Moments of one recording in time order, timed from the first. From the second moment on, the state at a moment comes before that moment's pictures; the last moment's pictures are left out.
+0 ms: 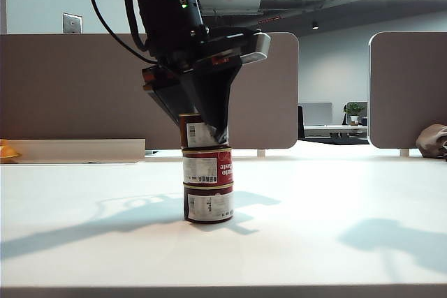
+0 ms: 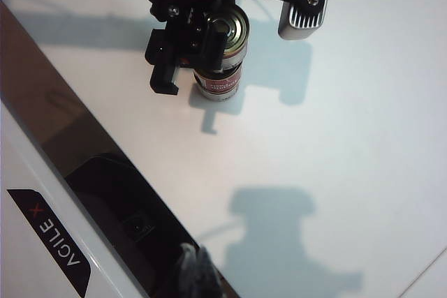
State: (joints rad) left arm -0.72 1.80 1.49 -0.90 0.06 0.21; right arm 0.77 1.11 1.45 -1.23 -0.05 -0.10
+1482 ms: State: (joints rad) left arm -0.75 1.80 1.49 -0.91 0.04 0.21; right arm 0.77 1.11 1.45 -1.25 -0.05 -0.10
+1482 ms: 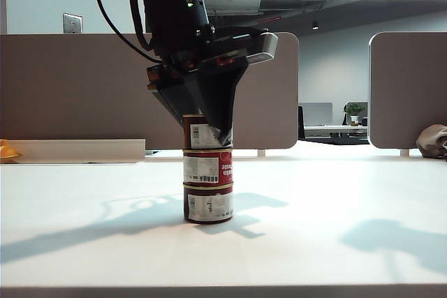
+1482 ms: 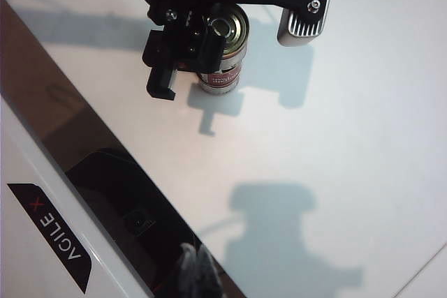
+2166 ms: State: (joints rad) left arm -0.75 1.80 1.49 -0.92 0.00 0.21; right arm 0.77 1.11 1.45 -1.25 -0.05 -0.10
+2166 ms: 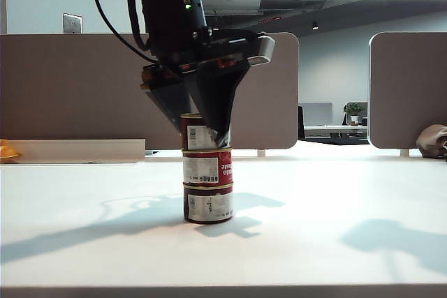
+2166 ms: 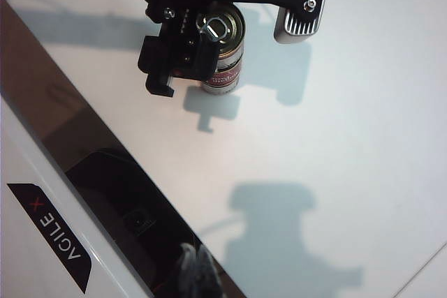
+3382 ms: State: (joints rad) left arm -0.80 1.66 1.62 -0.98 -0.13 0.21; right arm 0.77 1.05 1.45 -1.26 -0.02 -0.08
